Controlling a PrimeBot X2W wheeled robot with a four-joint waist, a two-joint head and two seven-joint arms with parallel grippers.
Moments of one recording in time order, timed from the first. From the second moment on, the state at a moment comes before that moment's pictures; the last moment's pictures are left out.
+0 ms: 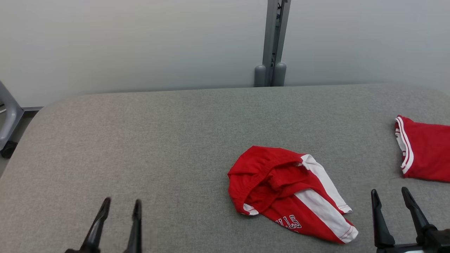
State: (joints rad) left arm 0.26 0.06 0.00 -0.04 -0.16 -0.08 -0.26; right arm 0.15 -0.05 -0.05 0.05 0.06 0.13 -0.26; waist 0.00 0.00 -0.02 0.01
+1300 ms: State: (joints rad) left arm -0.42 0.30 -0.83 0.49 -0.23 -0.09 -0.05; right arm -0.01 -0.05 -0.06 0.03 0.18 0.13 -0.26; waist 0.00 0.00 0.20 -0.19
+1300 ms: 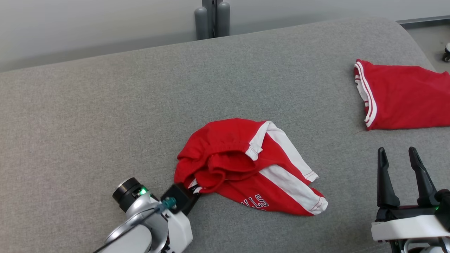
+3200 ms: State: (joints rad) left arm 0.13 0.36 -0.41 0.18 -1.02 -0.10 -0.17; right arm 0.10 -0.05 -0.08 0.09 0.10 0.13 -0.26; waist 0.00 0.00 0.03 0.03
